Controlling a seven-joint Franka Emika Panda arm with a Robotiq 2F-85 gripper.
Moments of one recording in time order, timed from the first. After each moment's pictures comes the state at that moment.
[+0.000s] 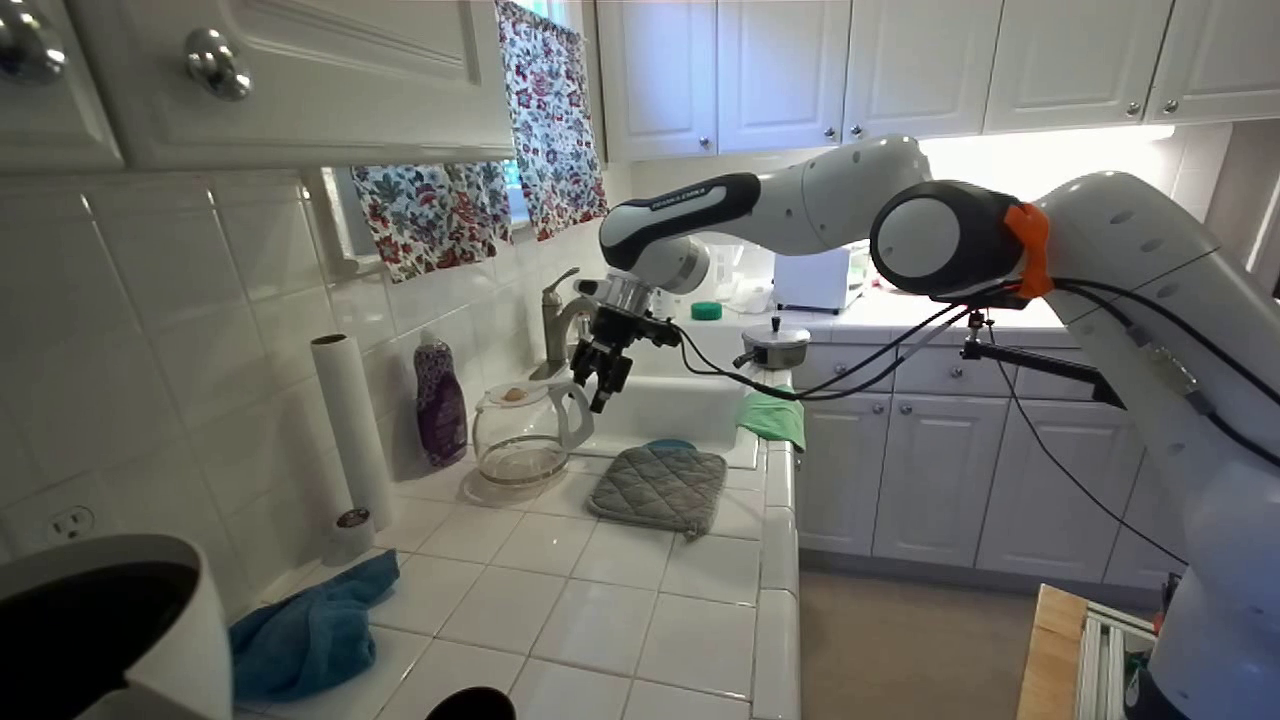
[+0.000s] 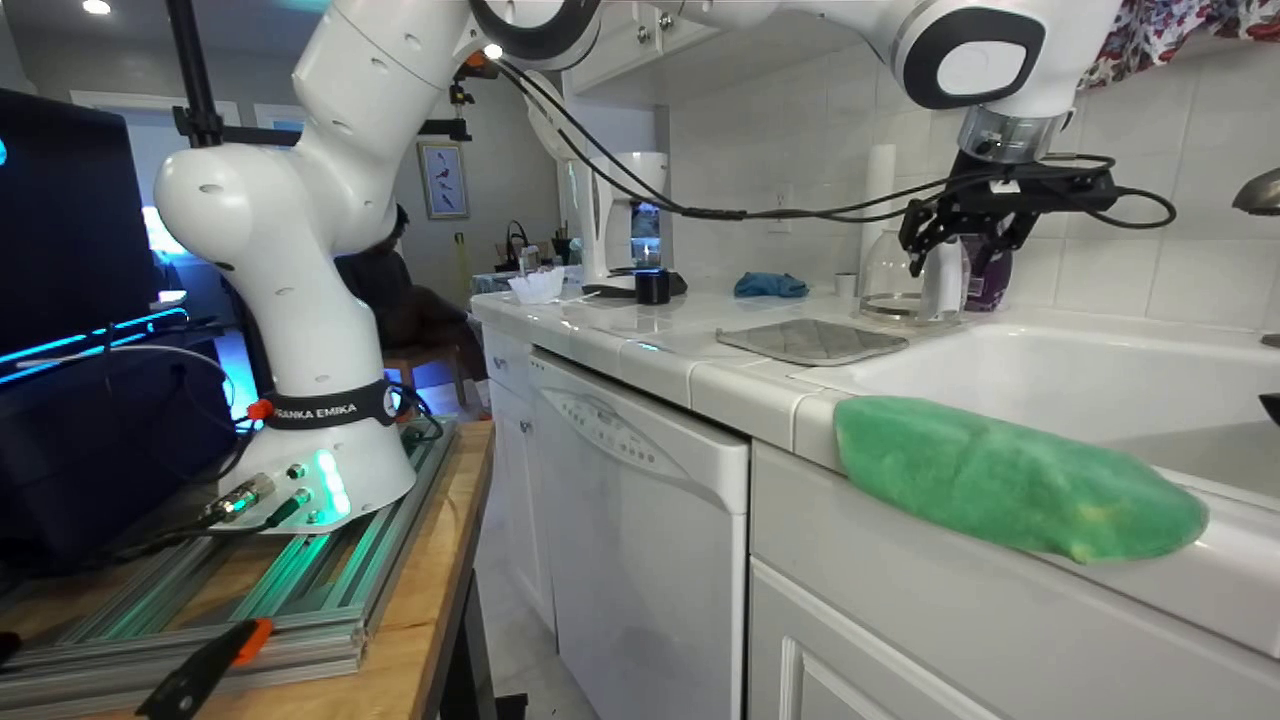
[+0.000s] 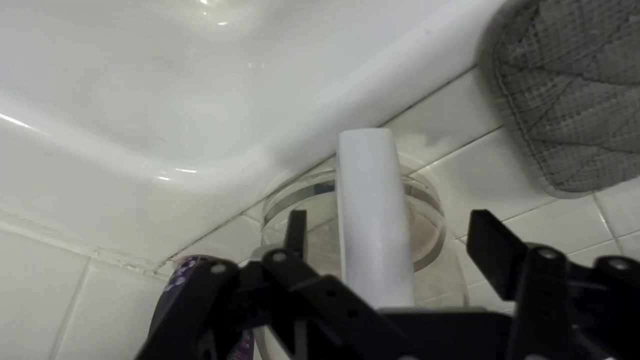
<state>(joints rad) -0.29 0.76 0.23 -1.15 0.39 1.94 -1.54</state>
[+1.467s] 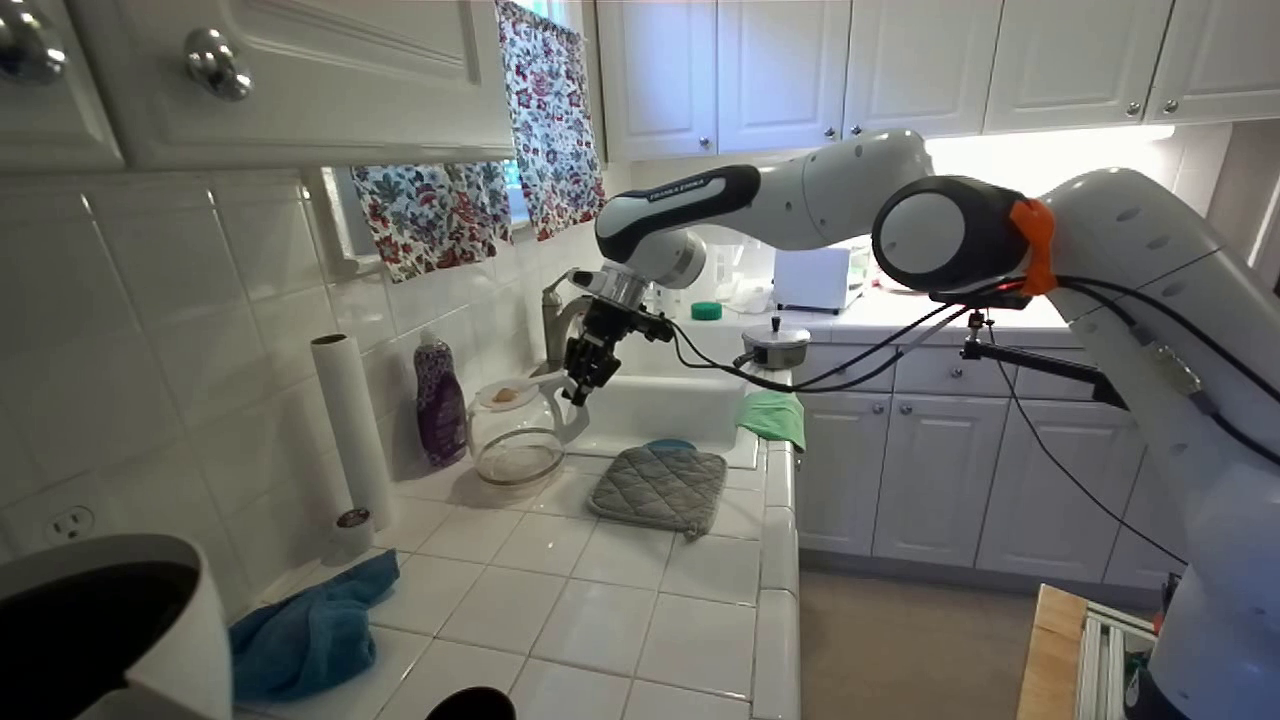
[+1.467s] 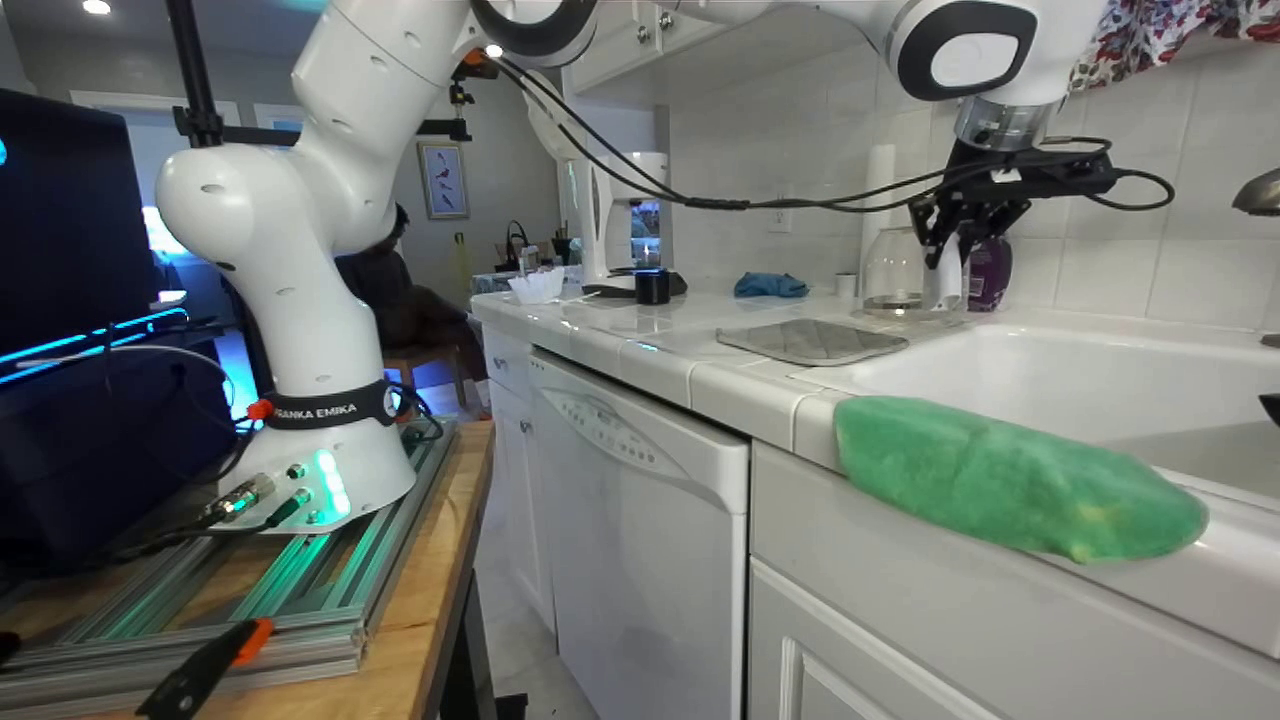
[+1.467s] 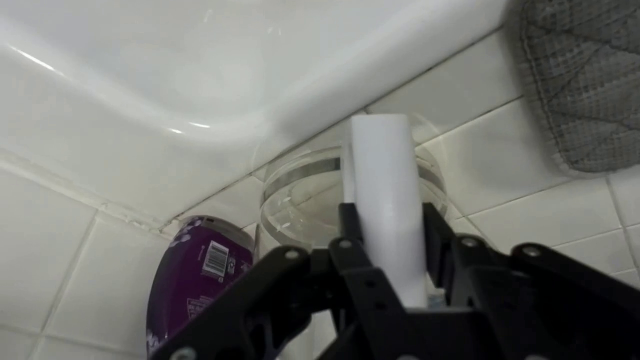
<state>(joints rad) -0.28 0.75 0.24 -1.15 0.42 1.97 -1.59</state>
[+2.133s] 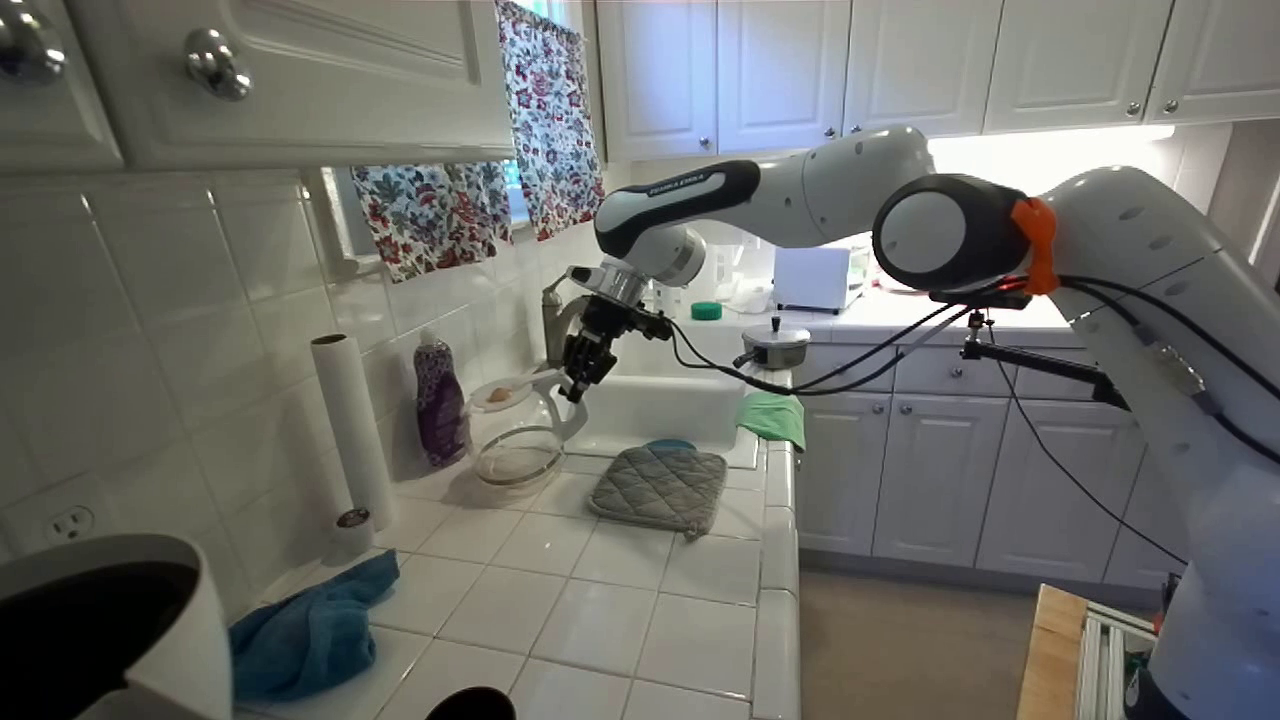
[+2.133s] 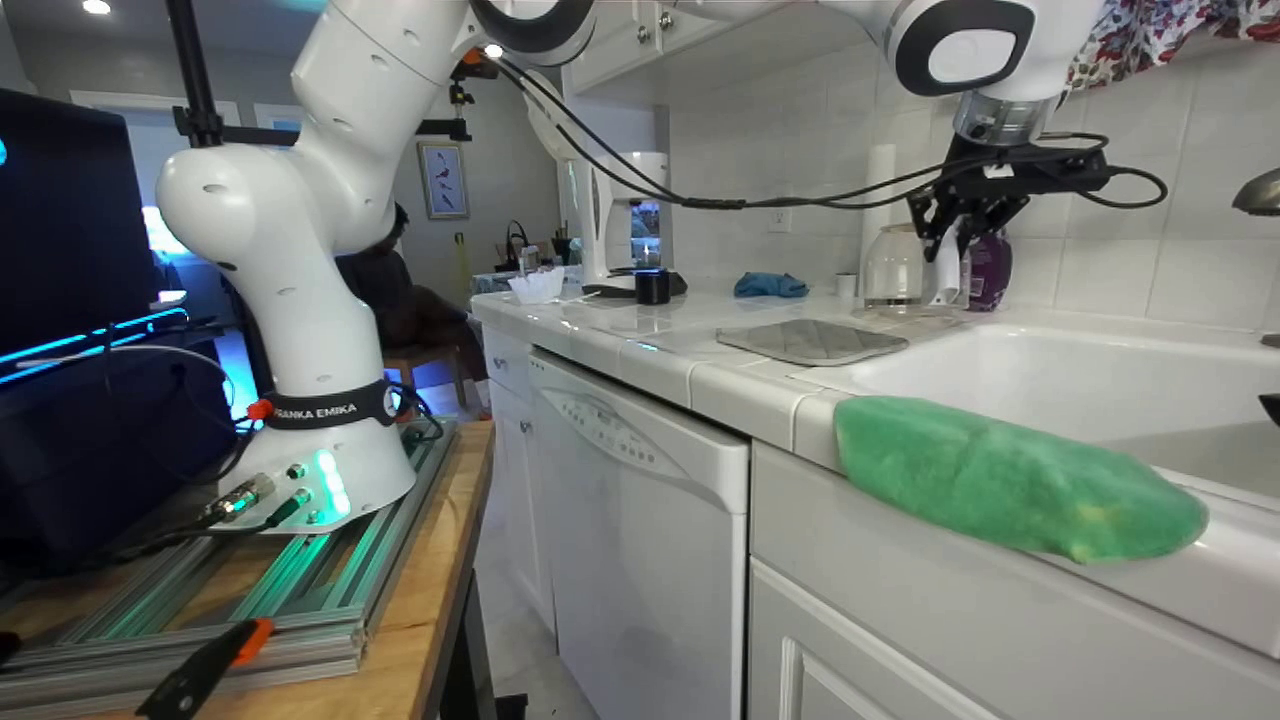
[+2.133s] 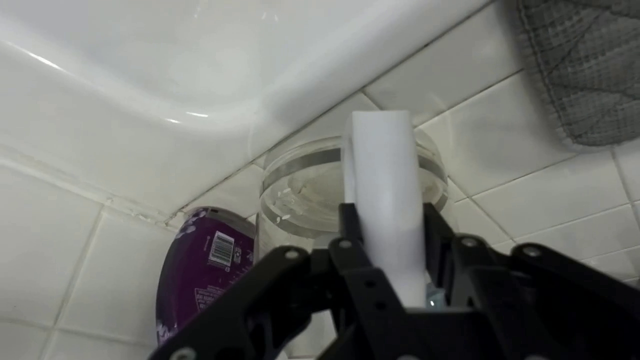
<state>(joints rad) -0.27 0.74 0.22 -1.15 0.45 1.96 -1.55</state>
